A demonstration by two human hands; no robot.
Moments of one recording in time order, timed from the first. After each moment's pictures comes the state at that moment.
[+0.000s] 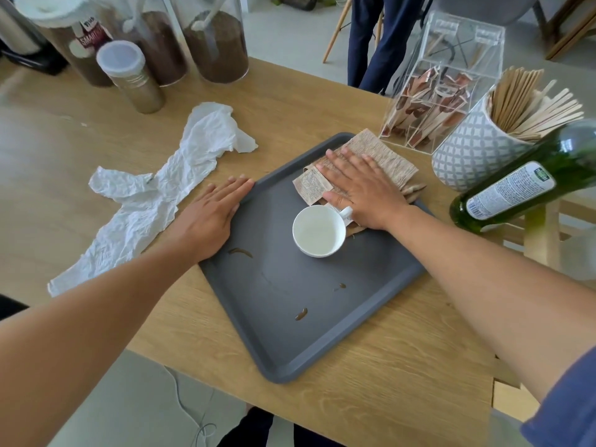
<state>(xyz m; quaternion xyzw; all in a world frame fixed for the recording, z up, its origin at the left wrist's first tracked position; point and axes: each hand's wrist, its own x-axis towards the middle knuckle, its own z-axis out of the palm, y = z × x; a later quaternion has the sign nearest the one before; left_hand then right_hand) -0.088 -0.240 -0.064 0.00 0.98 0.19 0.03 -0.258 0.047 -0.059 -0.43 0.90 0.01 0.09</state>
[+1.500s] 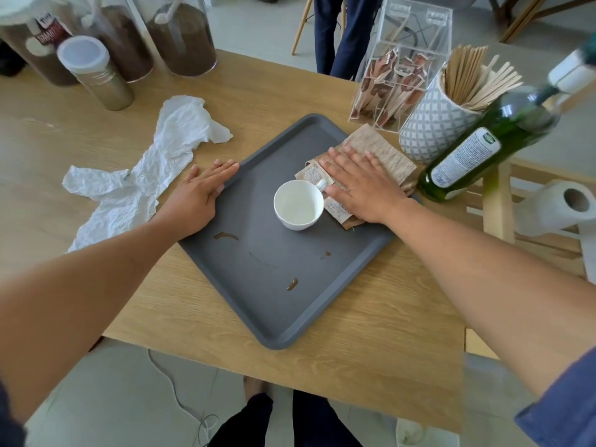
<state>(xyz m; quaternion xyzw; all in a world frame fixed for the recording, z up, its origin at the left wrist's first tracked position) -0.109 -0.252 -0.074 0.04 0.97 0.24 0.02 -0.224 0.088 -0.041 -0.35 0.93 0.03 0.13</state>
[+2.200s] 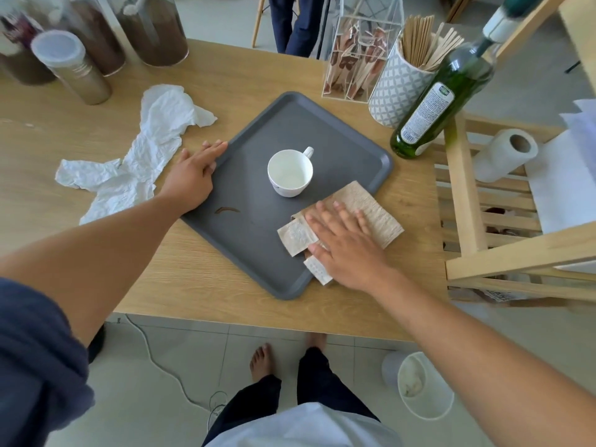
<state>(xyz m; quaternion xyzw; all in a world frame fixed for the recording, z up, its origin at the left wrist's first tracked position) -0.103 -0.239 -0.057 0.00 0.96 0.29 0.02 -0.022 0.090 -0.035 -0.24 0.95 -0.01 0.18</state>
